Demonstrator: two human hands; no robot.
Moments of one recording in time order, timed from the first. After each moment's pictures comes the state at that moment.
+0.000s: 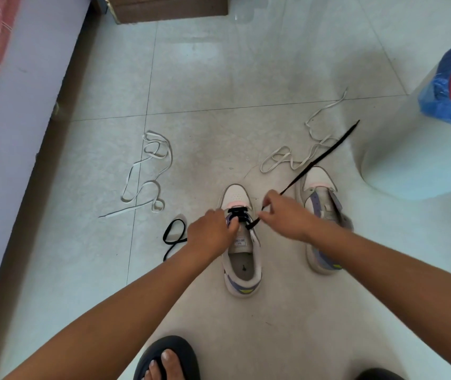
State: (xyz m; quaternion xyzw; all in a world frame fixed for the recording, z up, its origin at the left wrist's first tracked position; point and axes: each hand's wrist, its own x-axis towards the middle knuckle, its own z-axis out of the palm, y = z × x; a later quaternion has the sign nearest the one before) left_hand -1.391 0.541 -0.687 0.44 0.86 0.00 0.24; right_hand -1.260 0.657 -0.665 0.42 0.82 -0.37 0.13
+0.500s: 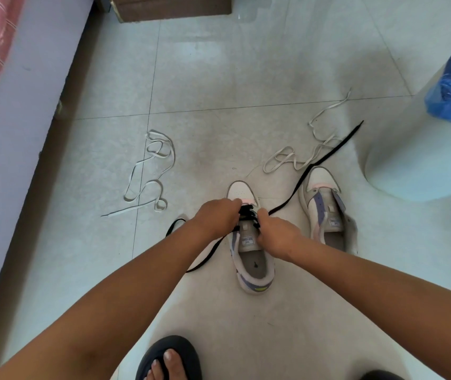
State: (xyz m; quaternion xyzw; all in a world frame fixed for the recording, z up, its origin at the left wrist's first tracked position) left_hand -1.417 0.569 -0.683 0.62 0.74 -0.07 0.25; right_hand -1.270 0.624 -0.688 0.39 0.84 -0.30 0.22
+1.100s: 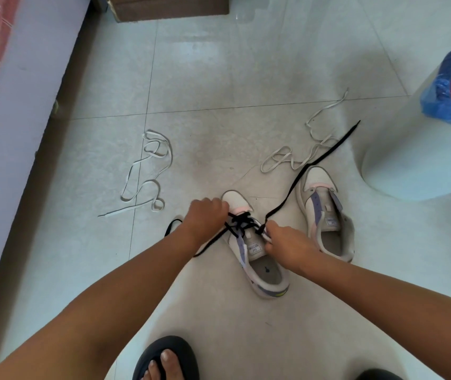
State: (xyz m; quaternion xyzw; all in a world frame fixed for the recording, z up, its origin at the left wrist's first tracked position) left_hand -1.419 0.556 -0.699 0.64 0.73 -0.23 0.10; right_hand -1.240 0.620 -0.693 0.40 0.84 -0.28 0.23
